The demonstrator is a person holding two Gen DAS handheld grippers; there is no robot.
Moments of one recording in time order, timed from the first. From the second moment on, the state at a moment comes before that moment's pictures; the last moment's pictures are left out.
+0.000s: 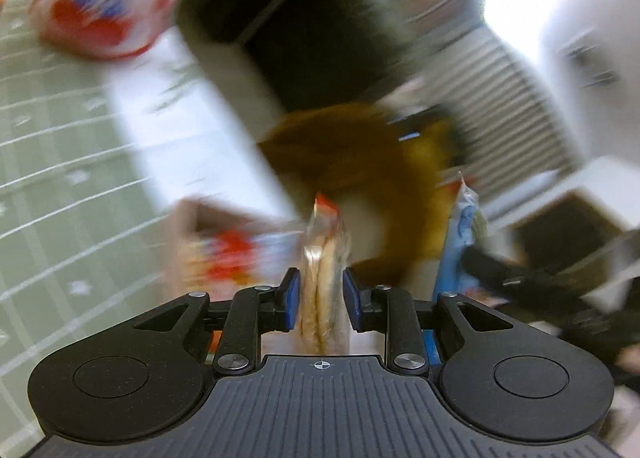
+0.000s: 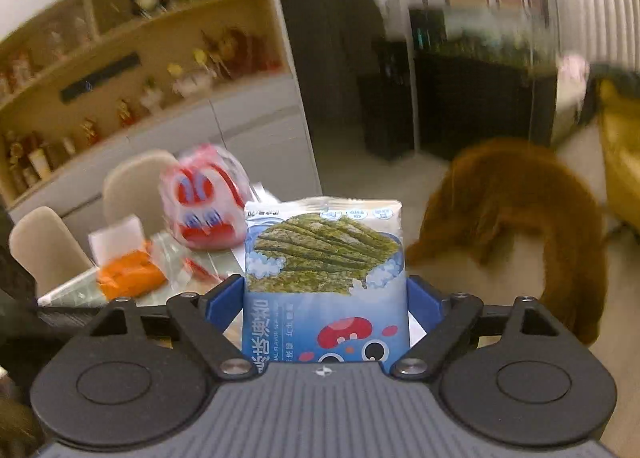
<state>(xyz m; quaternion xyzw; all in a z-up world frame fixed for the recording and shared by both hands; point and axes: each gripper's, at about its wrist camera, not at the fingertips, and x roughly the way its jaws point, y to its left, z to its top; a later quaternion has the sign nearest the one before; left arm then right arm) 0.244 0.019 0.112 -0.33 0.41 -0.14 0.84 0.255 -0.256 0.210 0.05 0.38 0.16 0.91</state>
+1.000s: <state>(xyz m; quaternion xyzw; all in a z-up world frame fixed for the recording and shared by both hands) 0.031 0.028 0.013 -0.02 0.41 -0.11 0.90 0.030 -0.175 0.018 0.04 0.44 0.05 0.90</state>
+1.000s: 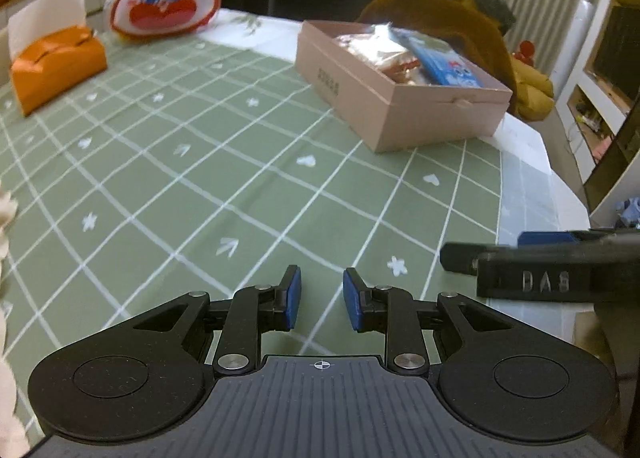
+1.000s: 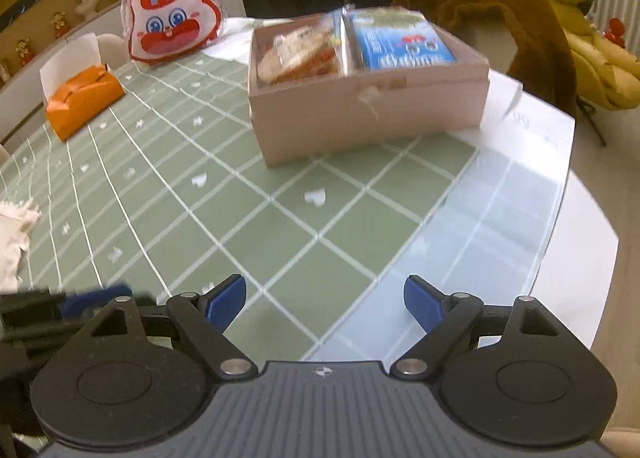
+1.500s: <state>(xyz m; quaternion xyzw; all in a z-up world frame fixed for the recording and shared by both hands) 0.031 -0.003 -0.003 0.06 0.33 -0.11 0.94 0.015 -0.179 0.001 0.02 0.38 -0.06 0.92</state>
